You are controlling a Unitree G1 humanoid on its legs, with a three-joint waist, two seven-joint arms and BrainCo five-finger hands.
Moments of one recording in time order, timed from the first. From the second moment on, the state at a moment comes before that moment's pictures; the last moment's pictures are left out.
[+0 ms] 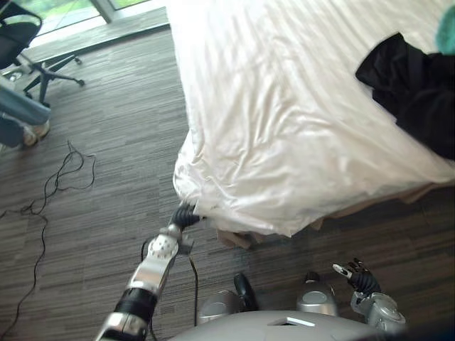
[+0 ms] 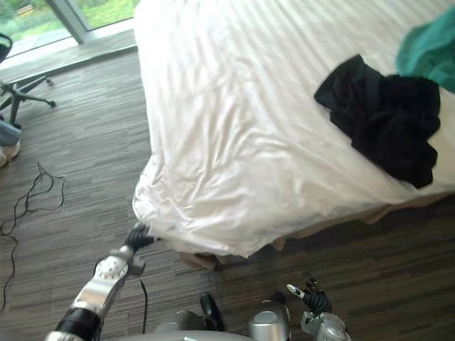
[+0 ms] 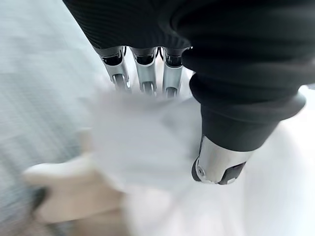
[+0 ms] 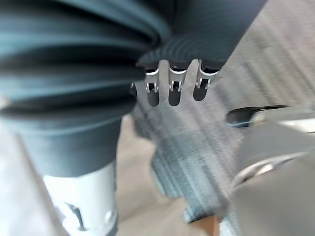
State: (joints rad) left arm 0.10 0.29 -0.13 0.45 -0.07 0.06 0.04; right arm 0.15 -0.16 -0.27 0.82 0.18 -0.05 0.14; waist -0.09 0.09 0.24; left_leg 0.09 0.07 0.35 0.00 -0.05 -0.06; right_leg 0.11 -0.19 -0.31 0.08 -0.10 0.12
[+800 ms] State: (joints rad) left arm 0.30 0.06 0.29 0.98 -0.01 0.13 0.06; right arm 0.11 -0.10 -0.26 0.98 0.17 -0.04 0.15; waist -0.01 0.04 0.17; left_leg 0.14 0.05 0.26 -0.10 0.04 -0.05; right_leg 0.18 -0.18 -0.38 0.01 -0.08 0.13
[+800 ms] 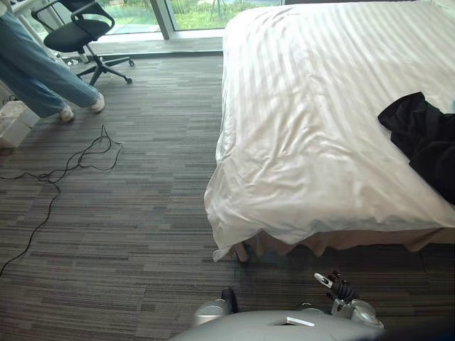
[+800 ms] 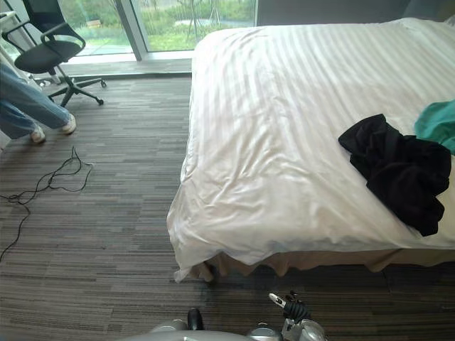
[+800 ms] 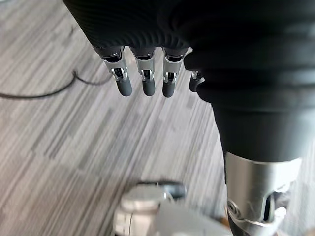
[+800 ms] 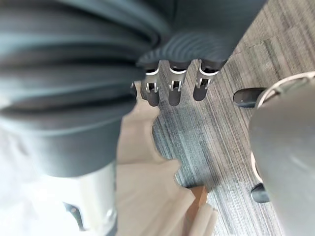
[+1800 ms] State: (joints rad) left arm 0.26 0.16 -0.02 1.02 -0.29 0.08 0.00; right arm 0.12 -0.04 -0.22 1.02 0.29 -0.07 0.08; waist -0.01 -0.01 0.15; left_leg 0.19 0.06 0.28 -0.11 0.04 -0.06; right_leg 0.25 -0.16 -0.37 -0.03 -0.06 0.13
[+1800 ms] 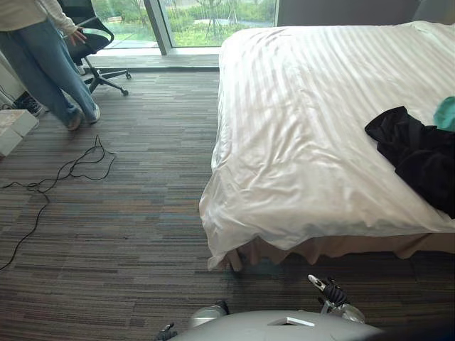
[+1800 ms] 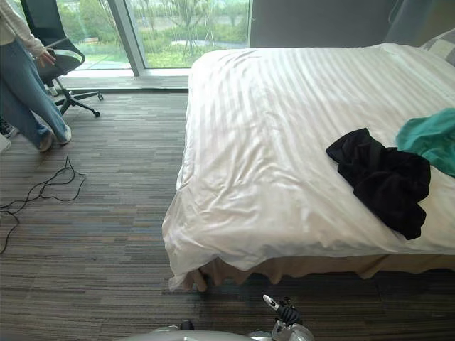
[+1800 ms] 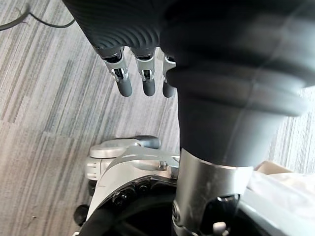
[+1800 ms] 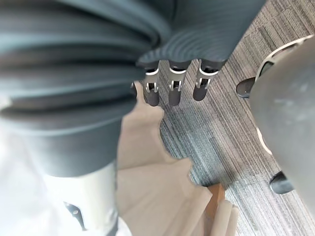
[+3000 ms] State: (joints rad) left arm 0.25 0.17 -0.04 1.04 -0.34 0.11 -0.08; right arm 0.12 -0.05 -0.16 1.02 0.26 -0.10 0.07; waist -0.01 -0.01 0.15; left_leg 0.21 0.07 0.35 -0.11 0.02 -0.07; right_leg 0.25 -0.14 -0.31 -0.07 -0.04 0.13
